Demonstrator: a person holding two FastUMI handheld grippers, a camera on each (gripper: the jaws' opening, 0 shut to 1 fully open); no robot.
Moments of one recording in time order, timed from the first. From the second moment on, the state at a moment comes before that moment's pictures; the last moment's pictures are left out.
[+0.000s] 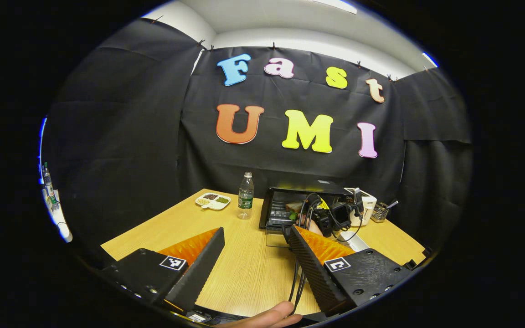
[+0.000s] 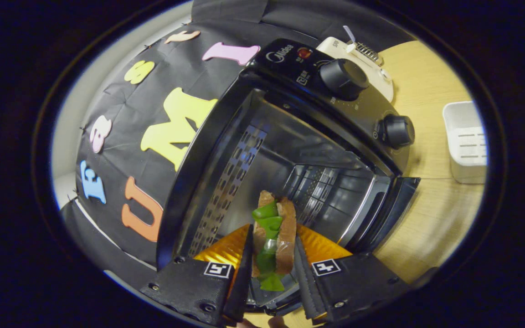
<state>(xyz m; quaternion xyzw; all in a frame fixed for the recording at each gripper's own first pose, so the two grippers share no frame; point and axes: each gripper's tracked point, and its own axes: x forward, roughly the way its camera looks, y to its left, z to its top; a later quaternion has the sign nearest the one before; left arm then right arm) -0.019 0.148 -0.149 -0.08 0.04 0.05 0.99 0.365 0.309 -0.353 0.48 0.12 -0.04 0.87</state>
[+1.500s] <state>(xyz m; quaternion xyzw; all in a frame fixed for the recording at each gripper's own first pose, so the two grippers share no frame) -0.027 0.161 -0.164 -0.10 0.06 0.06 0.99 0.307 0.347 -0.382 0.00 0.40 0.10 0.91</state>
